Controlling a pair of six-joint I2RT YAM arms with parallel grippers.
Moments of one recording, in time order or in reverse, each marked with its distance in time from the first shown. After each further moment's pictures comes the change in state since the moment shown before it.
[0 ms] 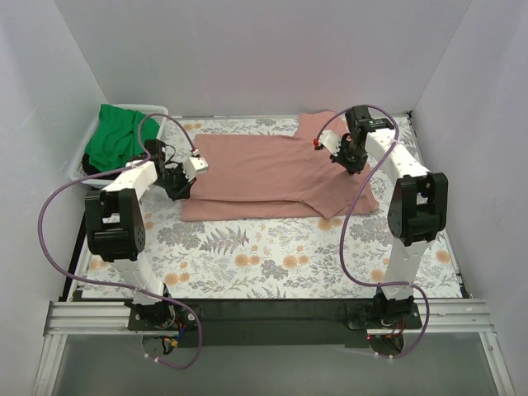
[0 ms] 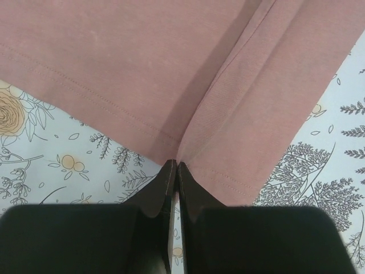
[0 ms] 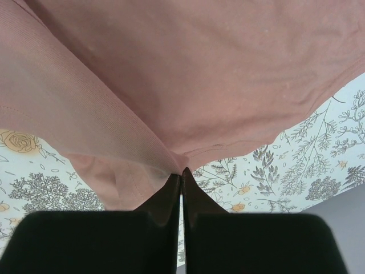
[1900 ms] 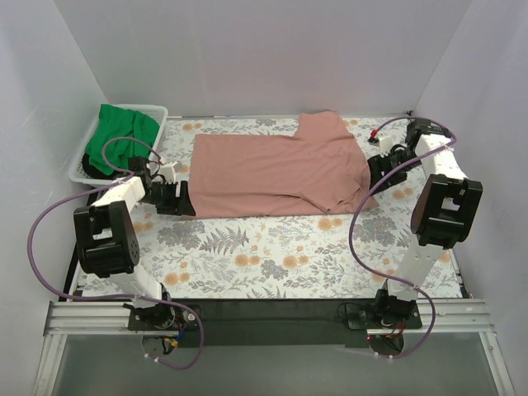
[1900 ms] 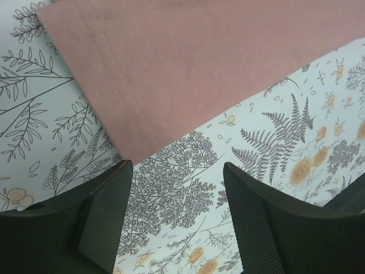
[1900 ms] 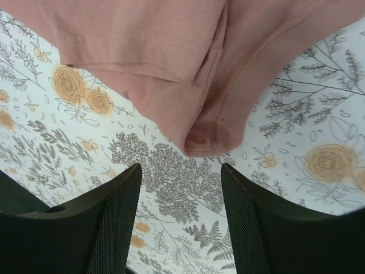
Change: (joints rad) left arm 0.119 -0.131 -0.201 0.031 0.099 -0.758; right arm -0.373 -0.042 -0.076 -0.173 -0.384 0.266
